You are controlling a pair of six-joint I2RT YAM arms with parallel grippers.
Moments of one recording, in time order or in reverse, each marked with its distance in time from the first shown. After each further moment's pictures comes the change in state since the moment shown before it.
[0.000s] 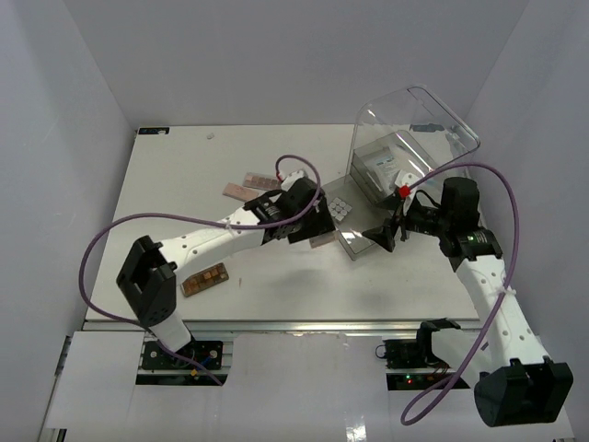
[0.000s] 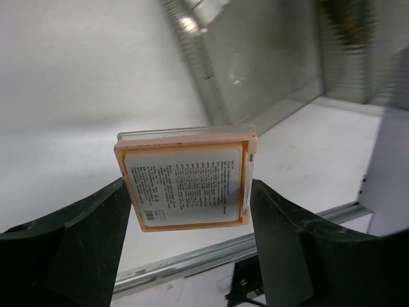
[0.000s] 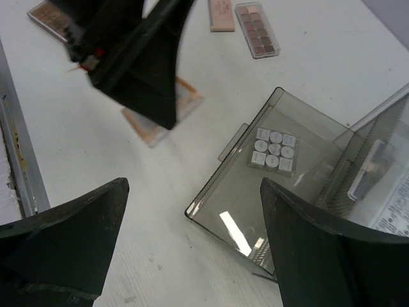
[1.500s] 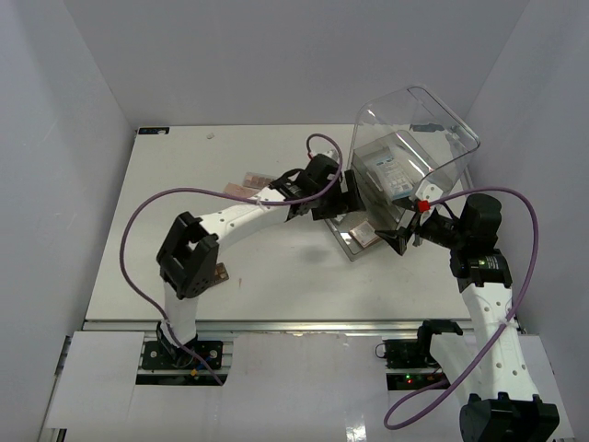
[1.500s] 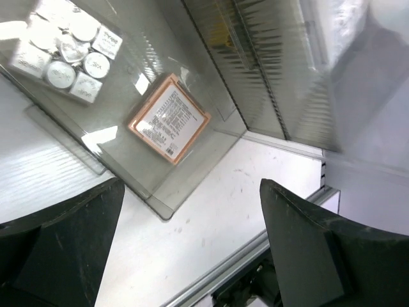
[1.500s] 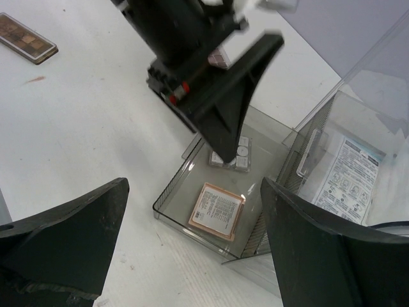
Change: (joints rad) left arm 0.070 0.362 0.322 0.171 0.252 0.149; right arm -0.137 -0.190 -0.105 0.100 -0.035 0.011
